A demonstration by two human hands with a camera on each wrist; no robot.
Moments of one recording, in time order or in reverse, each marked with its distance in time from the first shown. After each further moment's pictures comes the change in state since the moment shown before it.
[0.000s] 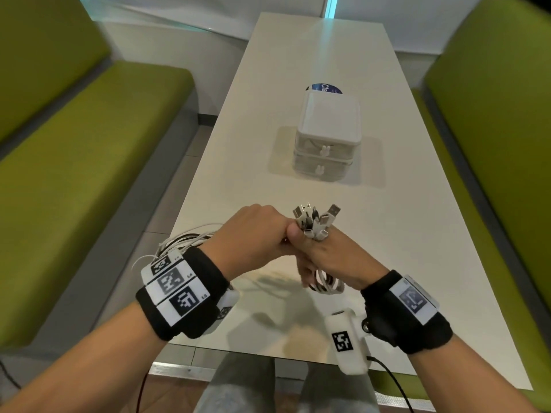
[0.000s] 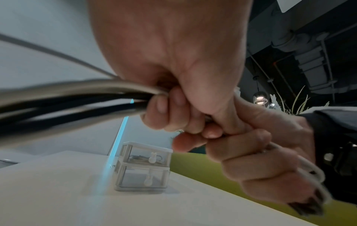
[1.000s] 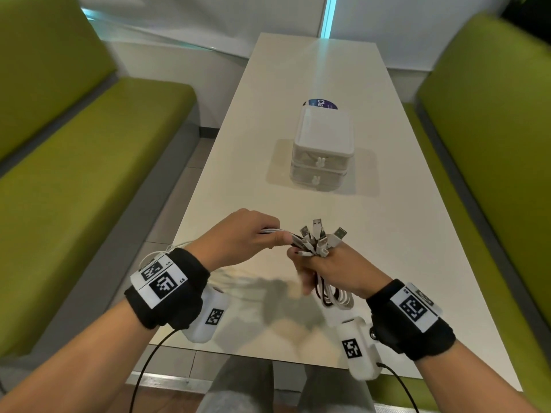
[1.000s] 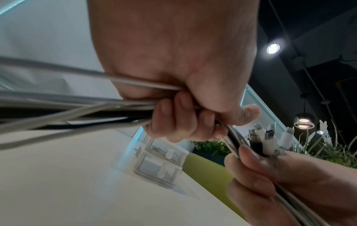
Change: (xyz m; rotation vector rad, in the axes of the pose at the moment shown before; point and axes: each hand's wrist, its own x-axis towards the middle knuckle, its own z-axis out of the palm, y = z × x) left_hand -0.009 -0.022 -0.003 -0.534 -0.001 -0.097; right_hand -0.016 -0.003 -0.005 0.012 0.017 0.156
